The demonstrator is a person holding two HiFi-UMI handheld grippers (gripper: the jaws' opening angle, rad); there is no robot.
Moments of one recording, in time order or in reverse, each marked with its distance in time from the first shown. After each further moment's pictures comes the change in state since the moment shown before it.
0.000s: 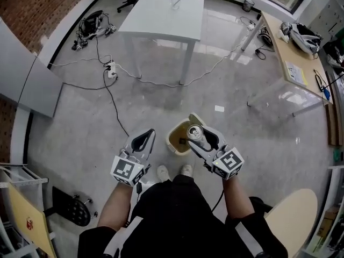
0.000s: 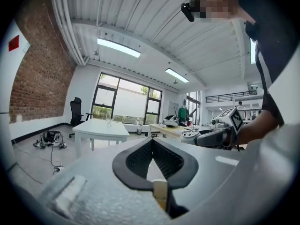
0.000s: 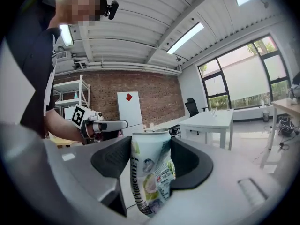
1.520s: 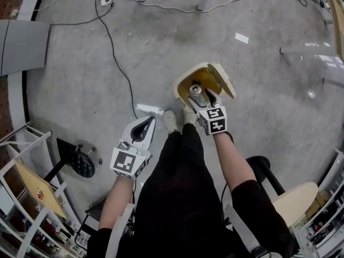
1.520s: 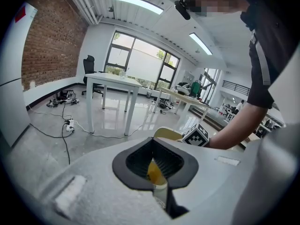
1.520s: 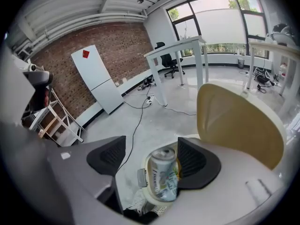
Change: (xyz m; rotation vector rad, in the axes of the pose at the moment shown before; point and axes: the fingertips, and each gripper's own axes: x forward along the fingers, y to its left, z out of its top) left arm -0.002 0.024 -0.208 -0.195 0.433 0.100; right arm 0.099 -0.095 -0.358 0.333 0.582 -0.221
